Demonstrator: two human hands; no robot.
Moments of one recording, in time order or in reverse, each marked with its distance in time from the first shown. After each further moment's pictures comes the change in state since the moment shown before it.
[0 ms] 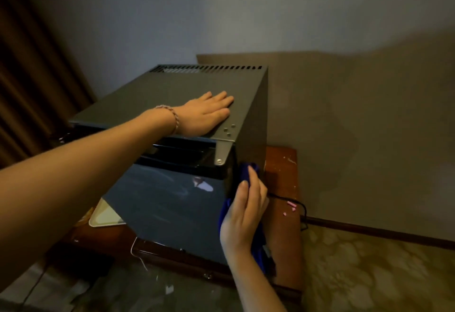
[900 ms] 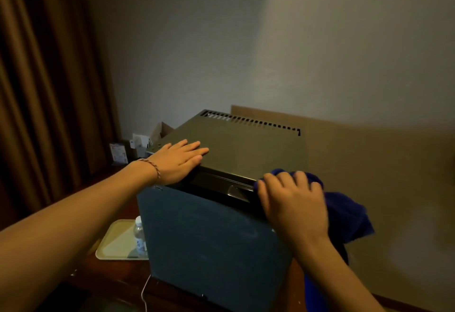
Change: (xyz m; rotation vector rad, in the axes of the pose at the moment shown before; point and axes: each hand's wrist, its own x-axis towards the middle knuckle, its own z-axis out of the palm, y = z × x) left_hand -0.096 -0.210 0.017 -0.045 0.184 -0.035; right_hand 0.023 -0.144 0.031 -1.122 -0.236 -0.935
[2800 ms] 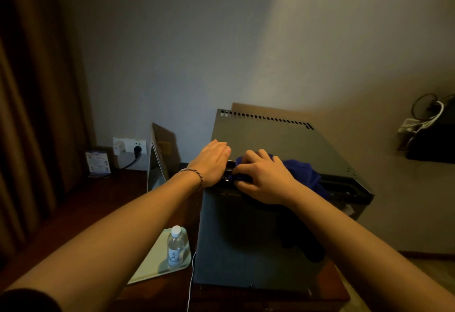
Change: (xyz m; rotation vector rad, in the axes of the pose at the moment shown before) left_hand -0.015 -0.101 -0.009 -0.397 0.114 0.239; right_hand 0.101 -0.200 0.013 0.108 -0.595 -0.145
